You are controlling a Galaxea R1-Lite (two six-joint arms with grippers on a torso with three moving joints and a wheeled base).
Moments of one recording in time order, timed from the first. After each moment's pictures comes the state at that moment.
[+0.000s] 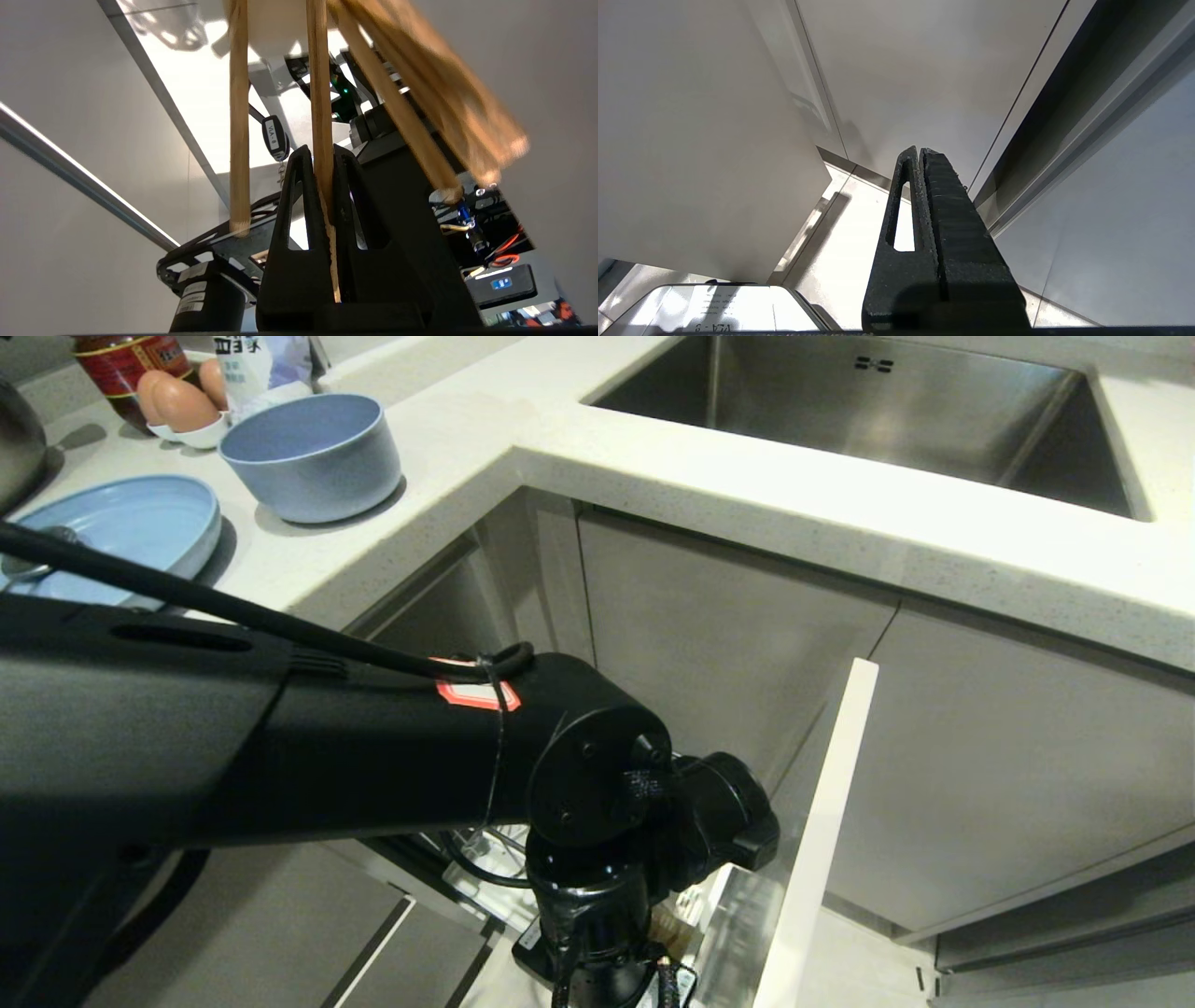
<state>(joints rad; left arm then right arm) -1.03 2.07 -1.66 1.12 0.09 -0.41 0.00 0.00 0.00 0.00 0.00 0.00</state>
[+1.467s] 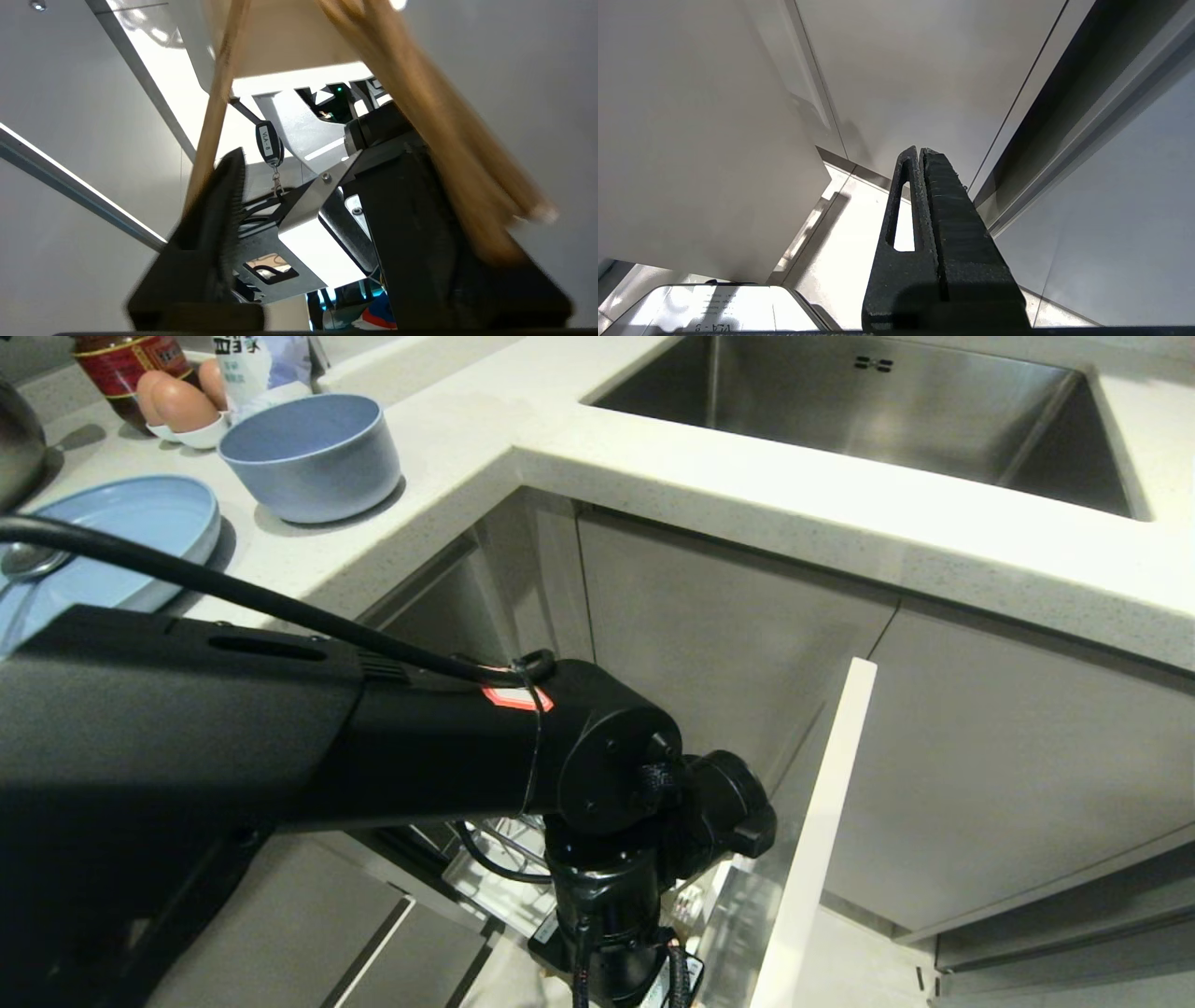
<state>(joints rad) -1.00 2.11 -1.69 1.12 0.07 -0.39 0.00 0.00 0.00 0.00 0.00 0.00</state>
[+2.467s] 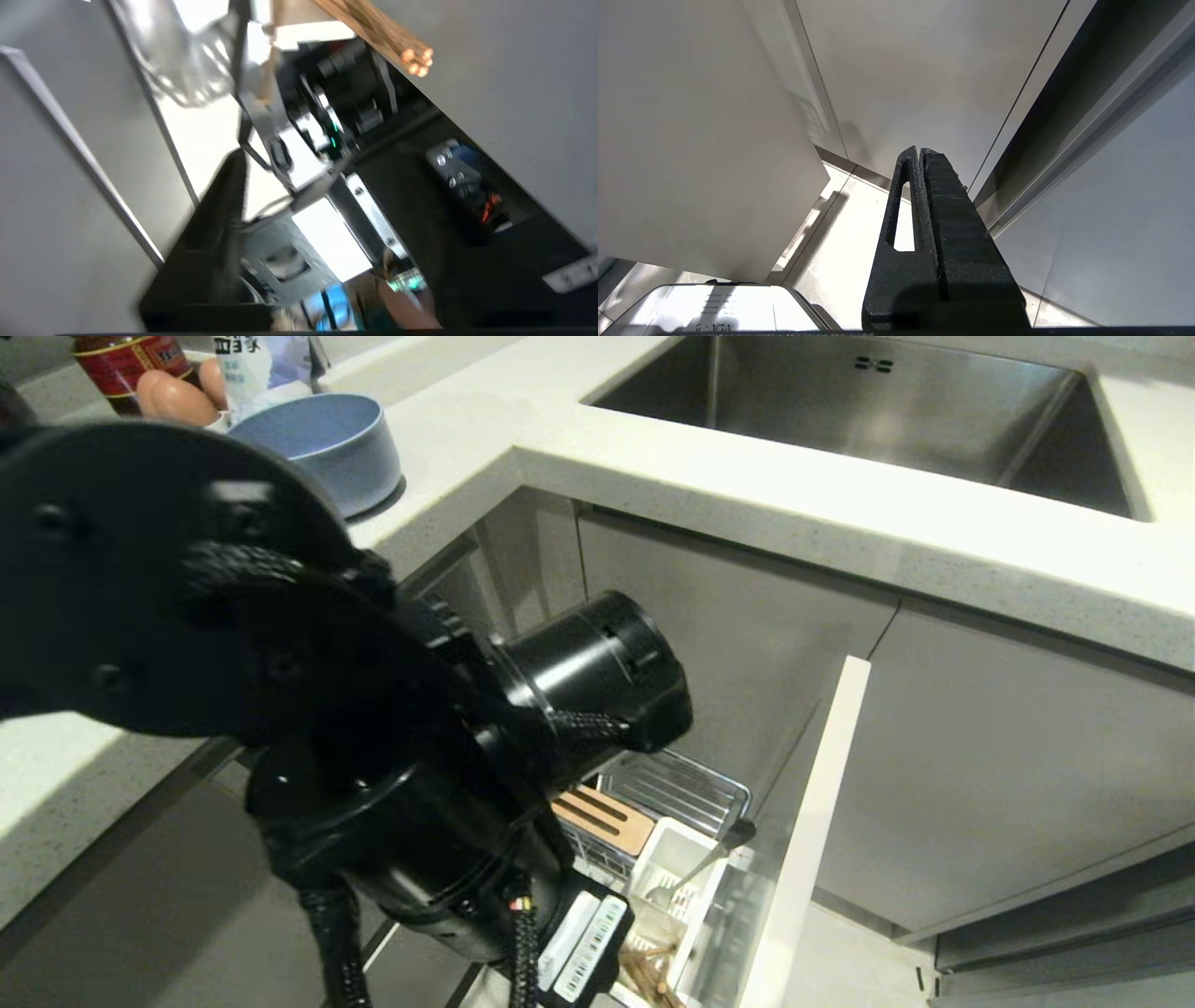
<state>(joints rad) -1.05 1.78 -1.67 1.16 0.17 -0.40 0.00 0.00 0.00 0.00 0.00 0.00</state>
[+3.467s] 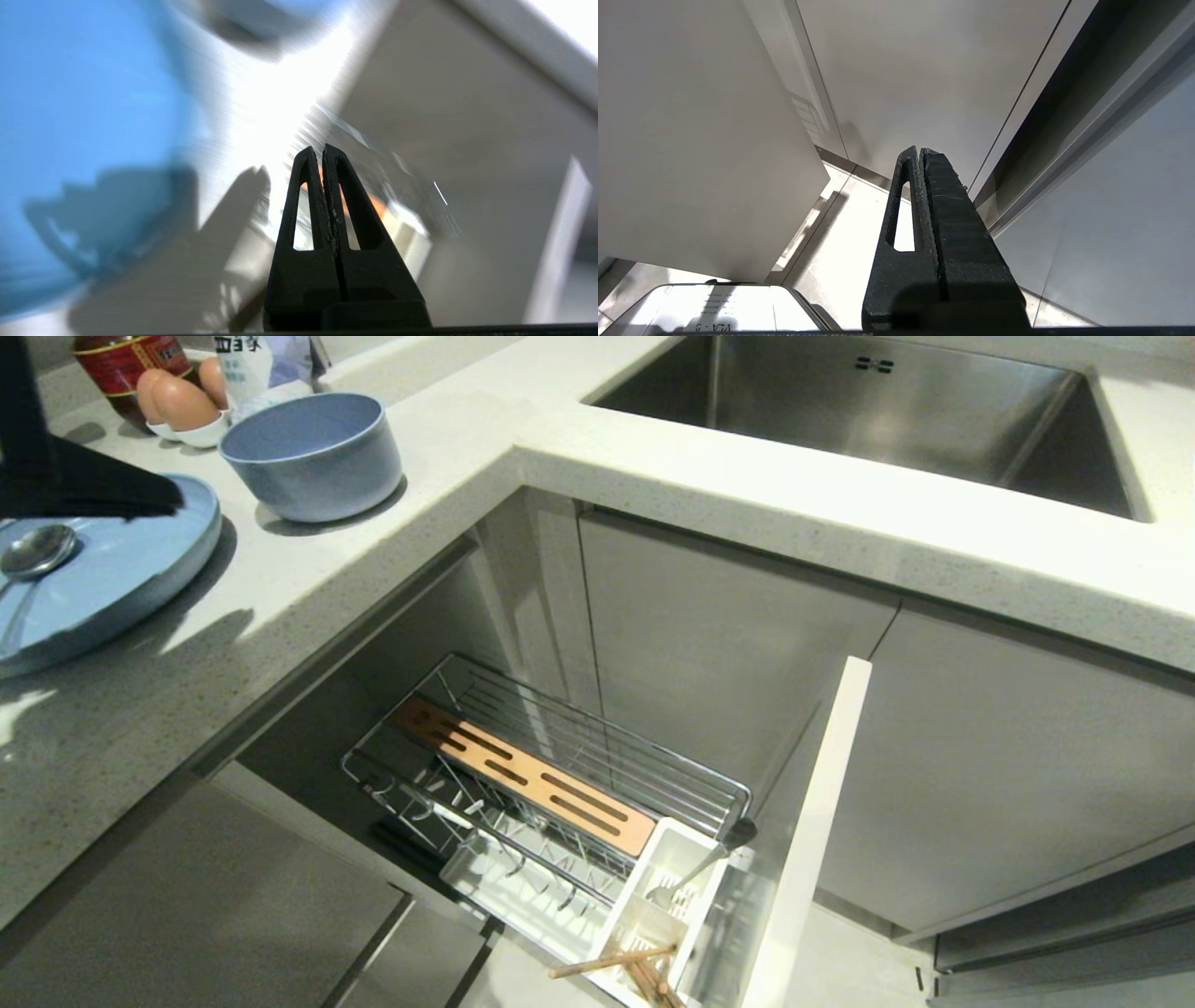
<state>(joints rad) -0.56 1.28 -1.78 0.83 0.42 -0.33 0.00 0.00 0.00 0.00 0.00 0.00</state>
